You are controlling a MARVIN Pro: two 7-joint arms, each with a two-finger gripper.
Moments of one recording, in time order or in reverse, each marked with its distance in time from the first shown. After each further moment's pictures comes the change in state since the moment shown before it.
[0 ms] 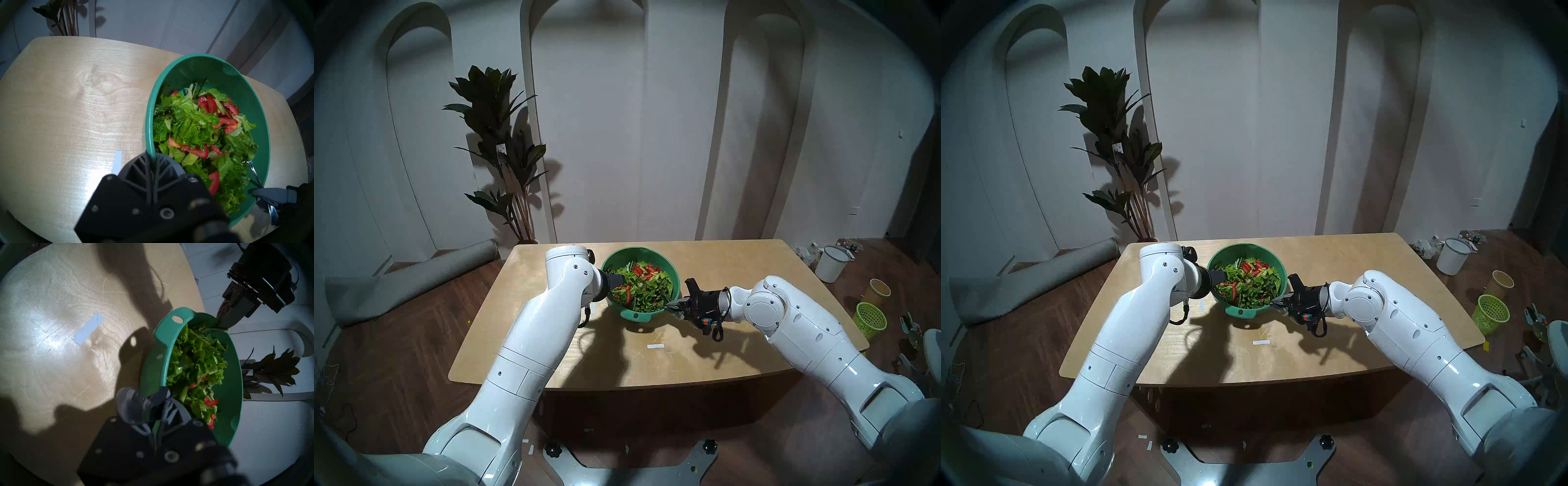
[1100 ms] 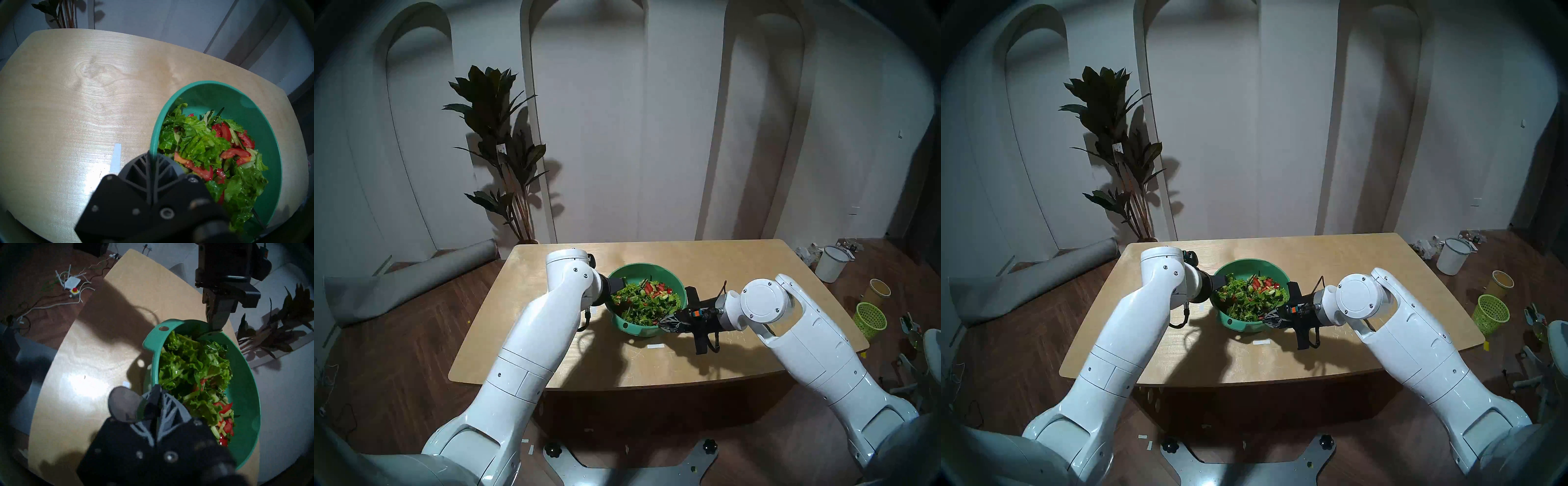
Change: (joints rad) left arm 0.009 0.007 0.010 0.016 -0.022 0.001 -0.001; right arm -0.131 -0.007 0.143 -0.290 0.313 0.501 0.446
